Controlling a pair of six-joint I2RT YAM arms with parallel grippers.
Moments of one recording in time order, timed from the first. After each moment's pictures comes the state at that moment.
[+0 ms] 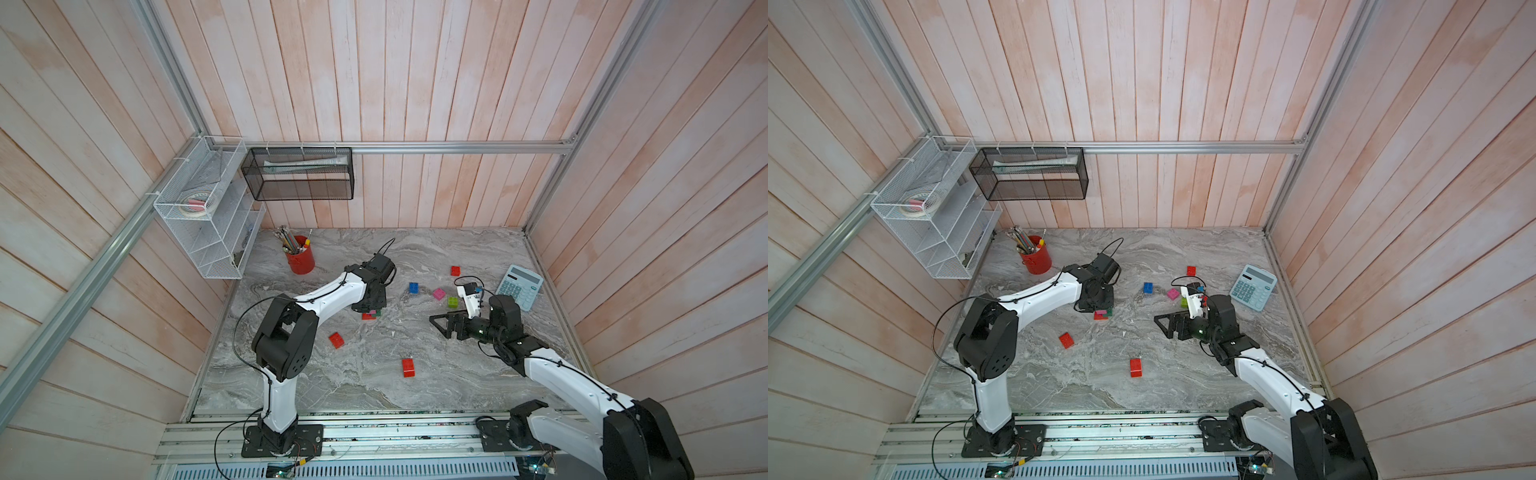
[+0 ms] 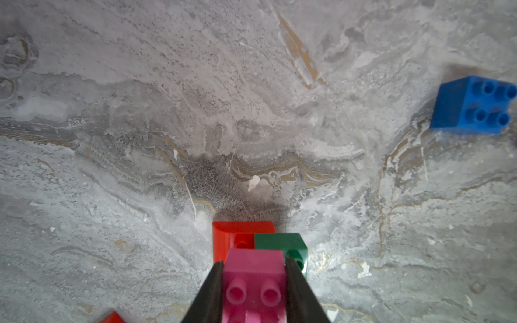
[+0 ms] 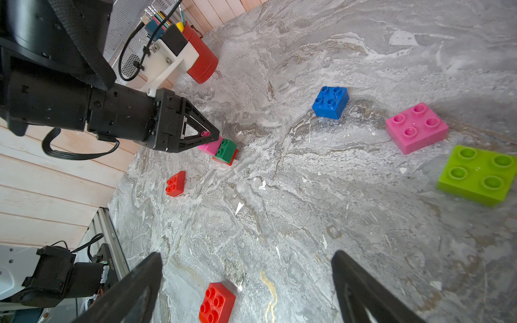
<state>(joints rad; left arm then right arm) -0.61 1.94 1.46 -0.79 -0.16 -0.61 0.35 1.08 0.45 0.10 -0.55 0.42</state>
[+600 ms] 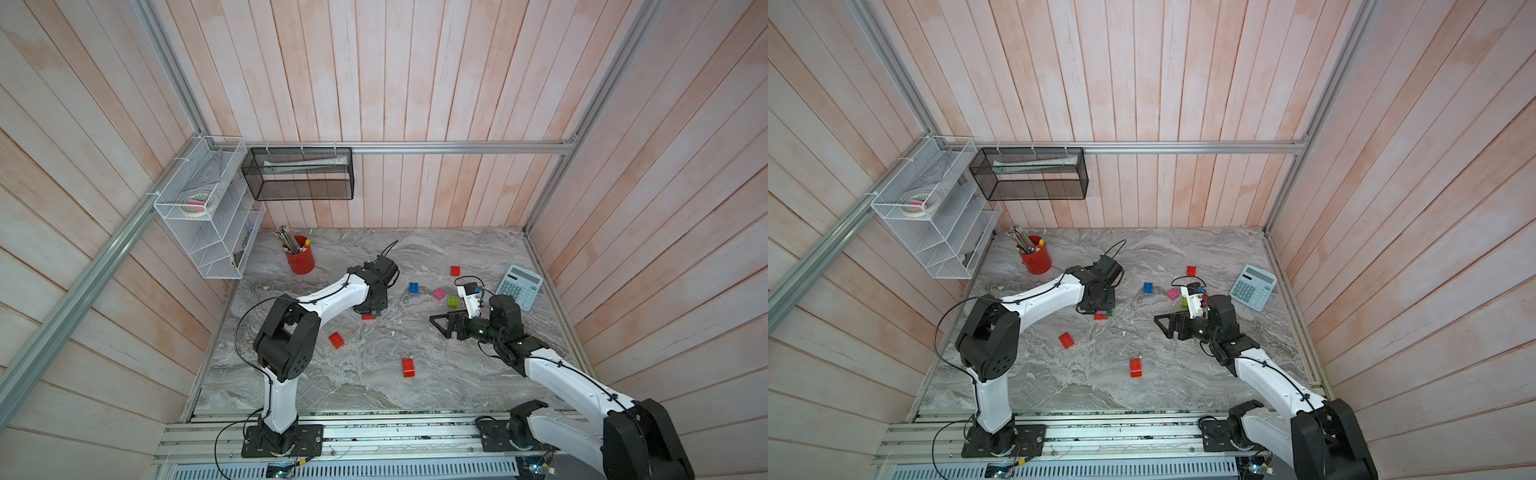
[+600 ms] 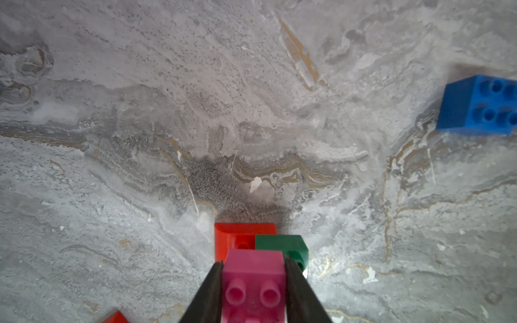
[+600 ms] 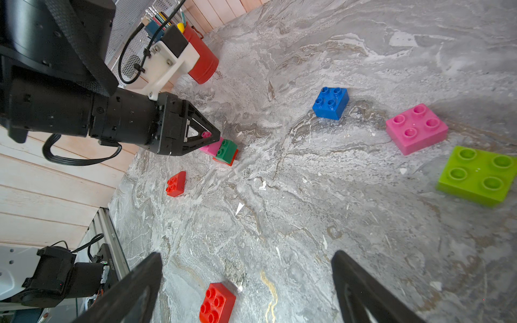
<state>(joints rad) -0.63 1.94 1.47 -0.79 -0.21 -0.62 0.35 1.08 0.45 0.10 -0.55 0.42</state>
